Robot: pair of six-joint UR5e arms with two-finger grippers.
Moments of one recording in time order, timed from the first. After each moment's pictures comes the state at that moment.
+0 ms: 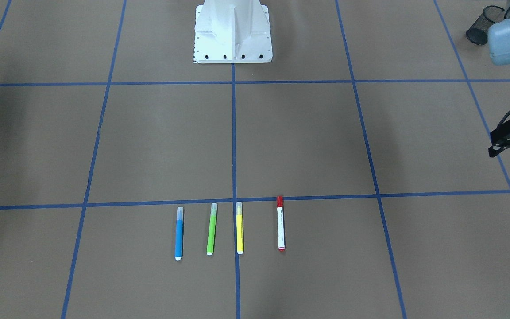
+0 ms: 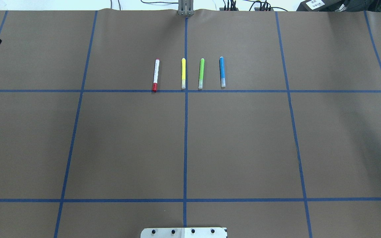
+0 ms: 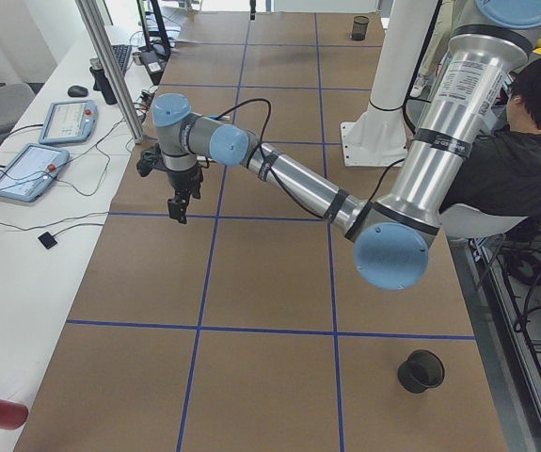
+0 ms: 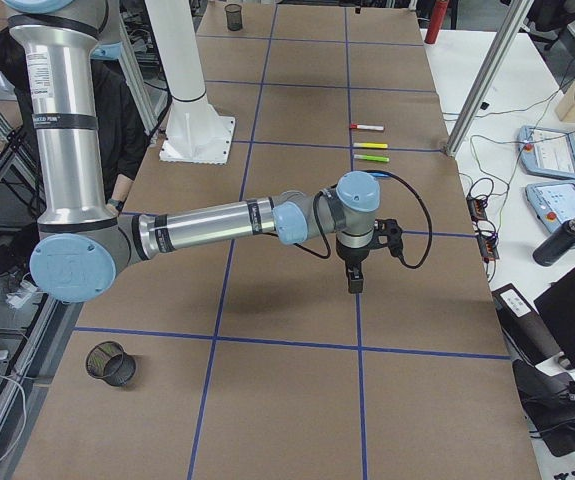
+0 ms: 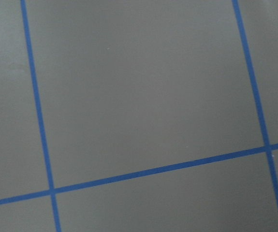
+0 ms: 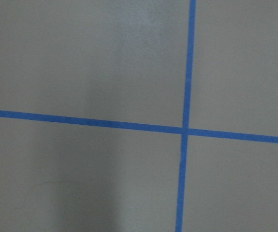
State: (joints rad) left arm -1.28 -2.00 -1.70 -1.32 -2.25 -0.16; right arm 1.39 -1.51 1.73 -1.48 2.31 0.23
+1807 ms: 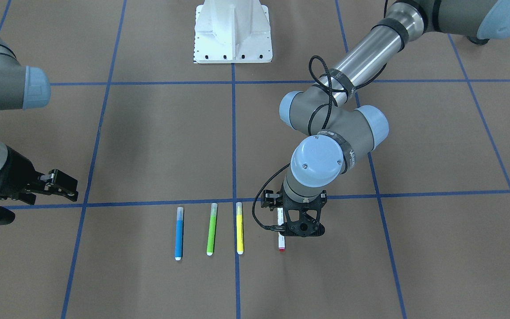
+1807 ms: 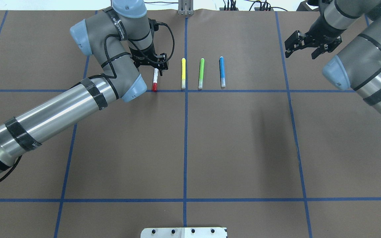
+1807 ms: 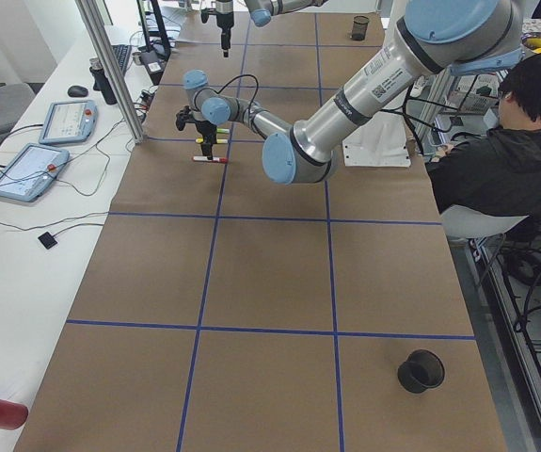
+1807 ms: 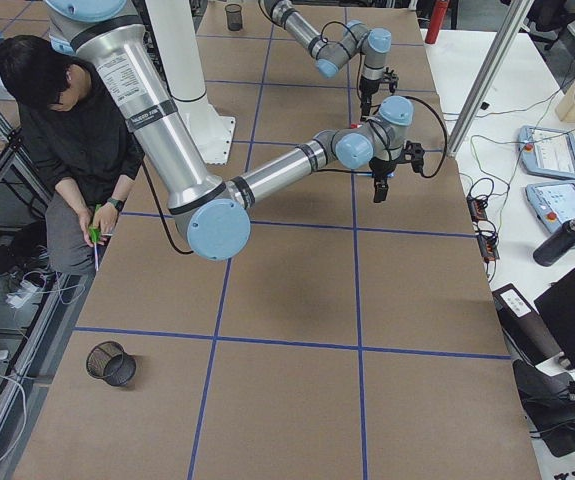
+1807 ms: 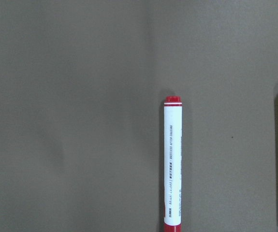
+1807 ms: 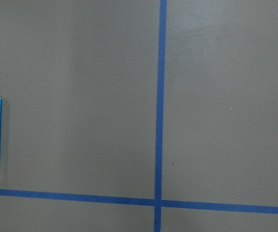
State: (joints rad) left arm -0.79 -2.56 -0.99 -1.80 -2.11 -0.92; right arm 1.06 -1.06 1.53 -1.45 2.27 0.74
